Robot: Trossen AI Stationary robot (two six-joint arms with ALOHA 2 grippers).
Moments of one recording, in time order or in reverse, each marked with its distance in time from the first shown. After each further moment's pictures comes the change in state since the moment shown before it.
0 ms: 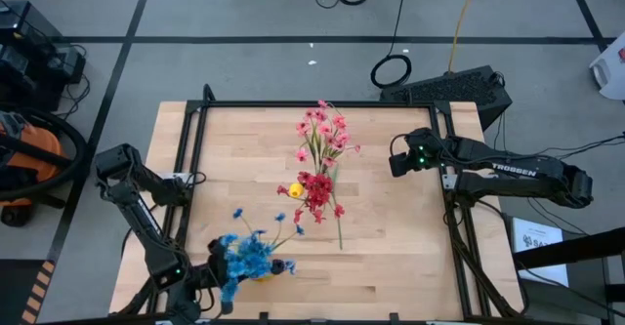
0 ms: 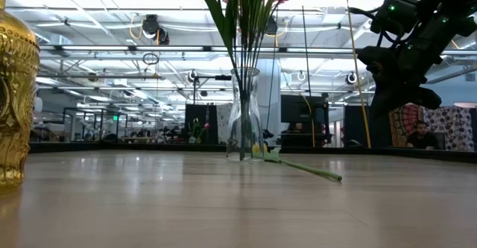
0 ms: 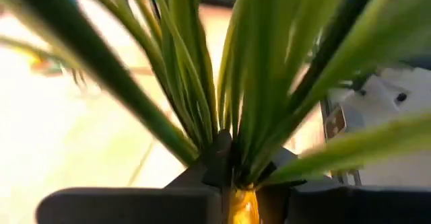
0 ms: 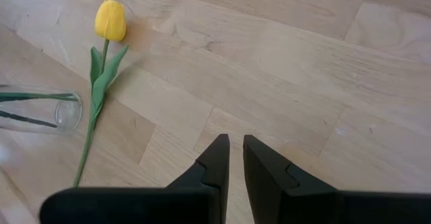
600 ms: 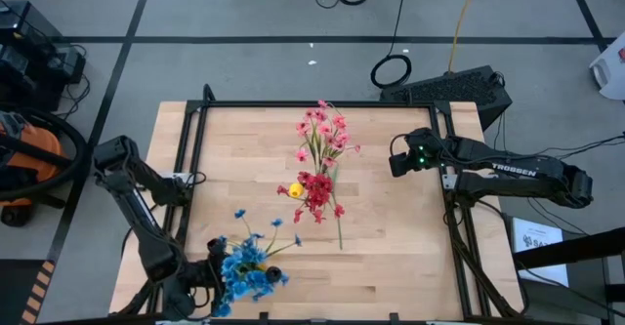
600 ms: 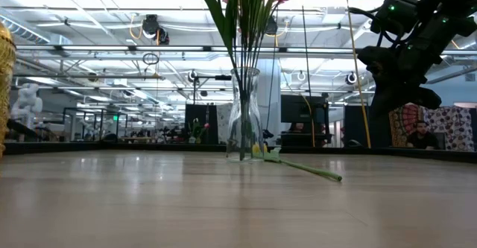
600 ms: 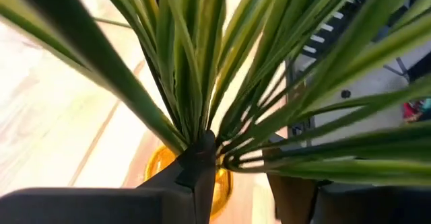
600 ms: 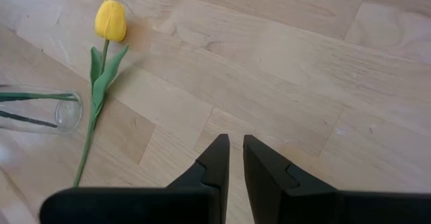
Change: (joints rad) left arm 0.000 -0.085 0.000 -0.071 0.222 -0.097; right arm 0.000 0.000 0.000 0.000 0.000 0.000
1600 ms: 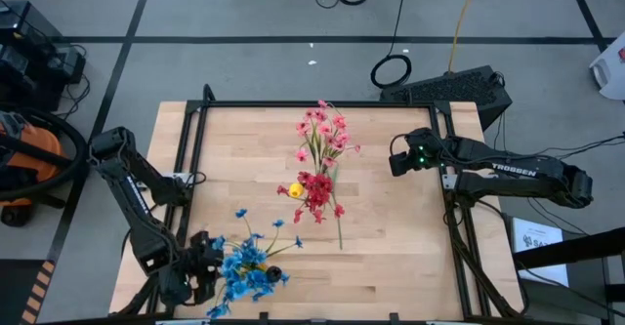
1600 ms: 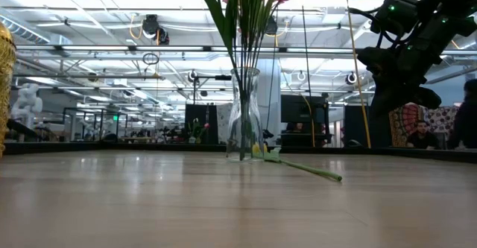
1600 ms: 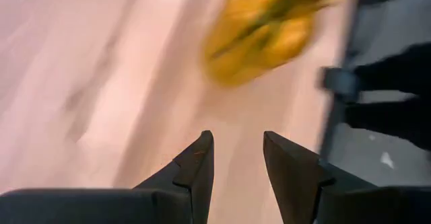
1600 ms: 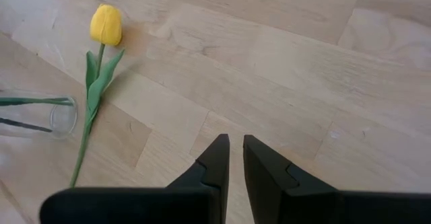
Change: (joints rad) left arm 0.000 -0.112 0.001 -0.411 0.442 -0.314; right arm 0.000 0.000 0.000 0.000 0.021 0.000
